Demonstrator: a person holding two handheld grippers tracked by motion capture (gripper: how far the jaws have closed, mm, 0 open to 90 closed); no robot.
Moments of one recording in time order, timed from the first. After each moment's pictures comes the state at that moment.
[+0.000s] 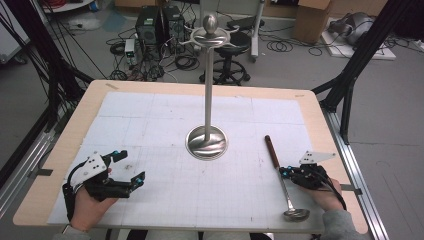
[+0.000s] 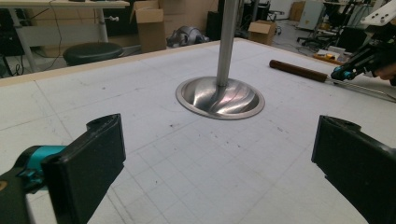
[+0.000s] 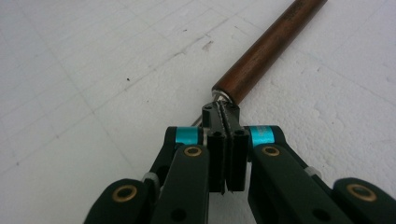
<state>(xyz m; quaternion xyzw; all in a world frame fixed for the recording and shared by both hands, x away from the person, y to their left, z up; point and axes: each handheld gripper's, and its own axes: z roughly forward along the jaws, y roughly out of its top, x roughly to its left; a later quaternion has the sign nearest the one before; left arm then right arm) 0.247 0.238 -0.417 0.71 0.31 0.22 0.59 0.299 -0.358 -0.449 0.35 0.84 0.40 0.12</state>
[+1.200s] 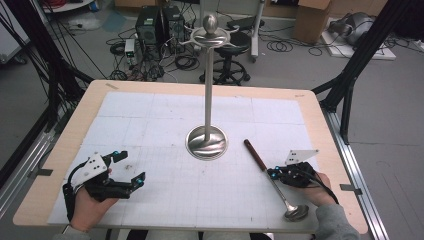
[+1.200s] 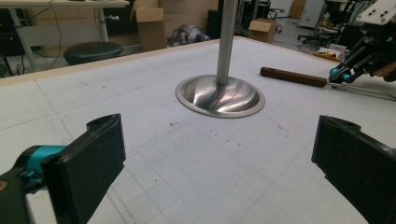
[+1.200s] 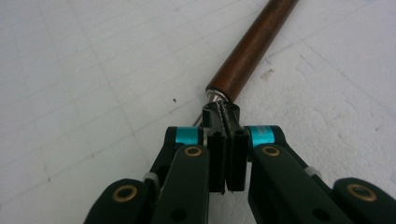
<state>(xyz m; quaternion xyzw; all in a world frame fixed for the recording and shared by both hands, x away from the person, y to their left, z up) 0.246 0.237 -0.418 0.71 0.31 0.22 0.59 0.307 -0.324 -0.444 0.27 0.88 0.38 0.10</state>
